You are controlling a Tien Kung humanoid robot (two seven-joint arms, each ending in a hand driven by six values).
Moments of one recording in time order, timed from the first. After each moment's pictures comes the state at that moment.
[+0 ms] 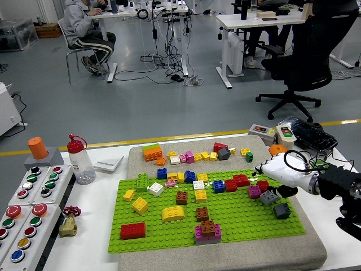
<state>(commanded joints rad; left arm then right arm) -0.19 0.03 -1.17 -0.24 1.01 0.26 0.40 0.93 -0.56 0.42 0.95 -1.94 -0.11 0.17</state>
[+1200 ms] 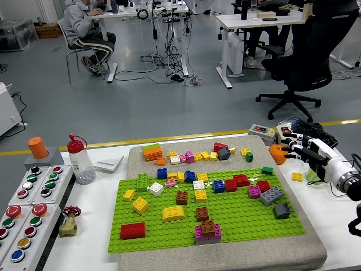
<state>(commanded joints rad) -0.18 0.02 -1.17 -0.24 1.02 0.26 0.40 0.65 -0.50 1.00 1.03 -0.60 0.01 0.05</state>
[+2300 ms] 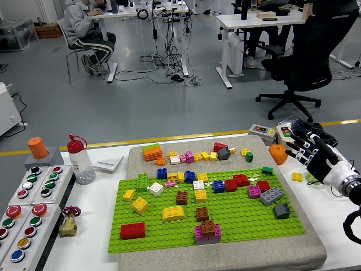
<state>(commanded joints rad) -0.18 0.03 -1.18 -0.24 1.03 0.25 0.41 0.63 -0.50 1.02 1.01 -0.10 0.00 0.06</state>
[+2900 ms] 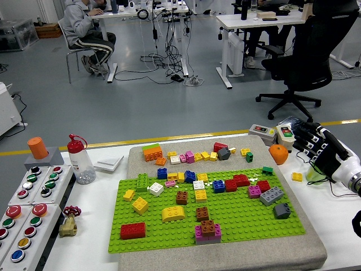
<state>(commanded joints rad) -0.19 0.02 -1.21 -0.23 1.08 0.24 0.40 0.61 -0.53 1.07 1.06 -0.09 0.01 0.06</state>
